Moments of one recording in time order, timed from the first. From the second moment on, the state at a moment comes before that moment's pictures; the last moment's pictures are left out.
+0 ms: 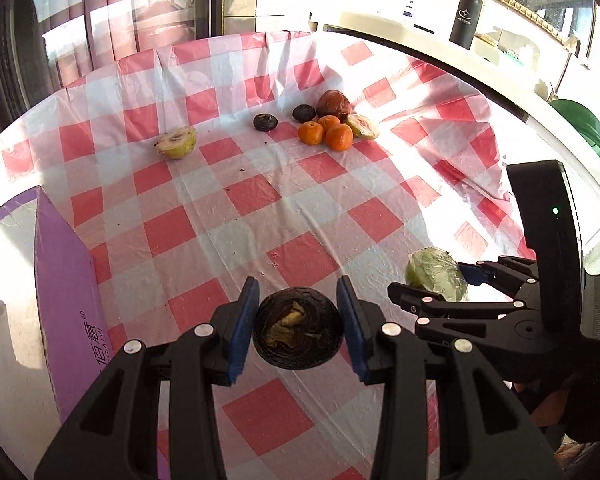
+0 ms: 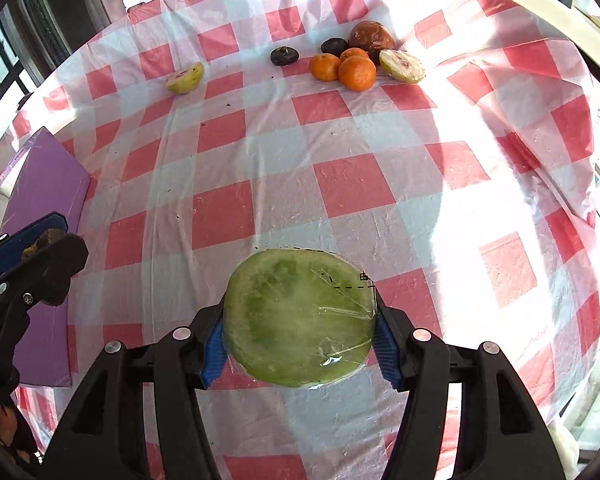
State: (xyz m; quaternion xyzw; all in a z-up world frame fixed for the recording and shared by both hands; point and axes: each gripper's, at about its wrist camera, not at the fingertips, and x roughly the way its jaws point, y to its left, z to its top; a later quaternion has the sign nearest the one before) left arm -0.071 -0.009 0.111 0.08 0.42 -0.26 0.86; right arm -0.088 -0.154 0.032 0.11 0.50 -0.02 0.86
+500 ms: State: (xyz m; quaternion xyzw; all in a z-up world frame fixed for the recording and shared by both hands) left arm -0.090 0.100 0.180 0.07 0.36 -0.24 0.90; right arm -0.099 -0.068 0.100 0.11 0.43 0.00 0.89
